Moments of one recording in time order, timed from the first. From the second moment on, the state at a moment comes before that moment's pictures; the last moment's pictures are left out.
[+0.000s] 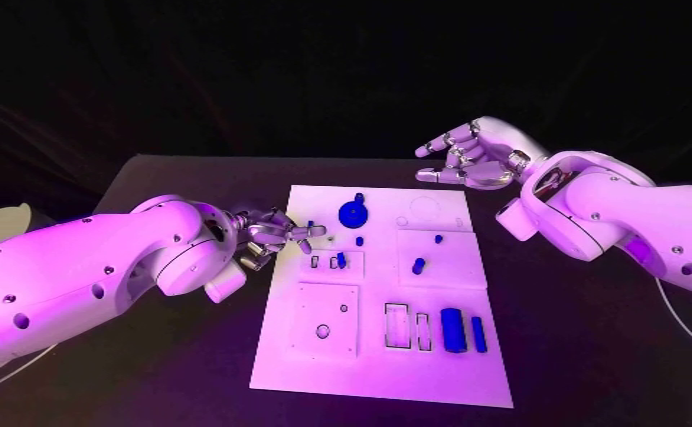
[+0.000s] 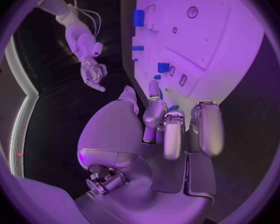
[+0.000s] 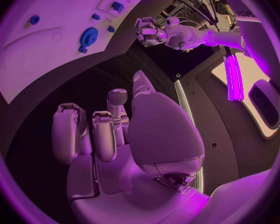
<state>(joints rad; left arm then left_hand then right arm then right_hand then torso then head) 1.28 -0.87 -0.03 1.65 -0.65 -0.12 -0.45 1.14 0.00 -0.11 0.29 0.05 1.09 0.04 0.45 0.39 1.38 -0.03 1.23 1.15 1.47 -0.08 1.57 1.31 0.07 1.46 0.03 1.43 1.29 1.28 -1.06 0.05 1.70 -0.90 -0.36 0.06 1.40 -0.12 -0.06 0.29 0.20 0.98 0.14 0.07 0.07 1.30 0.05 0.78 1.07 1.47 -0.03 1.50 1.31 0.05 1.44 0.08 1.39 1.26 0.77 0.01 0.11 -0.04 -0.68</state>
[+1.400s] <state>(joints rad) 1.32 -0.56 -0.04 1.41 -0.92 0.11 -0.70 1.15 0.04 -0.19 0.29 0.05 0.99 0.03 0.61 0.60 1.39 -0.04 1.29 1.23 1.47 -0.09 1.57 1.31 0.04 1.46 0.02 1.51 1.31 1.28 -1.03 0.04 1.63 -0.81 -0.35 0.02 1.38 -0.10 -0.09 0.28 0.24 0.98 0.14 0.07 0.07 1.30 0.05 0.76 1.05 1.47 -0.03 1.49 1.31 0.05 1.43 0.08 1.37 1.24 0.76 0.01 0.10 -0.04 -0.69</state>
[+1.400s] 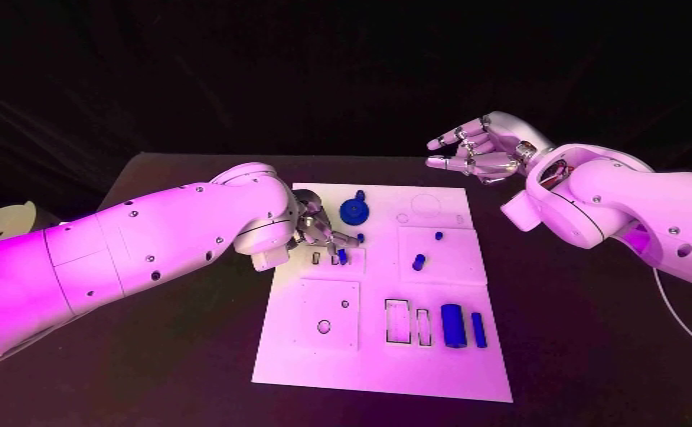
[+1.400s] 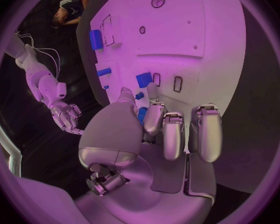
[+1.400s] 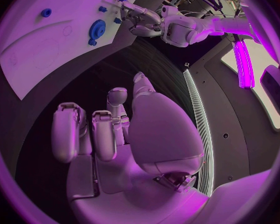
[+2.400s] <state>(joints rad) 1.32 -0.52 -0.05 1.37 -0.92 0.16 -0.70 1.24 0.03 -0.11 0.28 0.05 0.97 0.03 0.63 0.66 1.39 -0.04 1.30 1.24 1.47 -0.09 1.57 1.31 0.04 1.46 0.02 1.51 1.31 1.28 -1.02 0.04 1.62 -0.81 -0.34 0.02 1.41 -0.07 -0.10 0.27 0.34 0.99 0.14 0.07 0.07 1.30 0.04 0.76 1.04 1.47 -0.03 1.49 1.31 0.05 1.43 0.08 1.37 1.24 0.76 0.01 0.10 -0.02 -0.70</state>
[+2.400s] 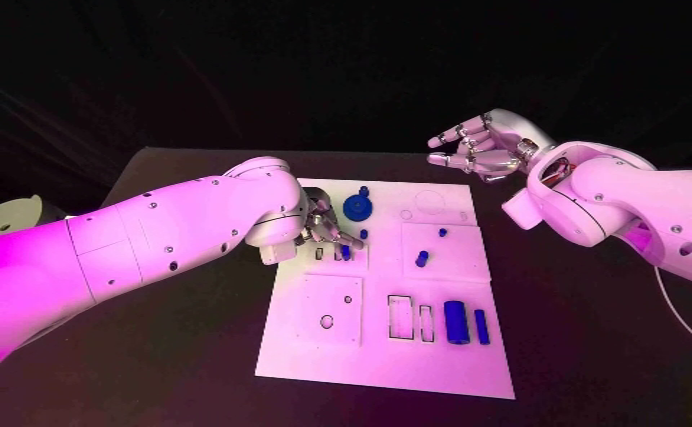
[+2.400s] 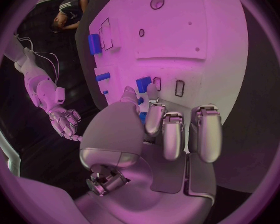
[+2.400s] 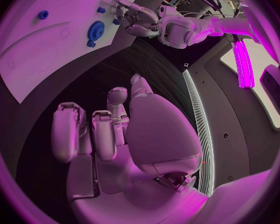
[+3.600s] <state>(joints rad) 1.32 -0.52 -0.05 1.38 -0.93 0.17 -0.70 1.40 -0.14 0.39 0.35 0.15 0.93 0.03 0.57 0.69 1.40 -0.05 1.27 1.22 1.47 -0.10 1.57 1.31 0.04 1.47 0.01 1.51 1.31 1.28 -1.01 0.04 1.62 -0.81 -0.33 0.02 1.42 -0.06 -0.10 0.27 0.36 0.99 0.14 0.07 0.07 1.30 0.04 0.76 1.04 1.47 -0.03 1.49 1.31 0.05 1.43 0.08 1.37 1.24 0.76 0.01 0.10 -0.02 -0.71</state>
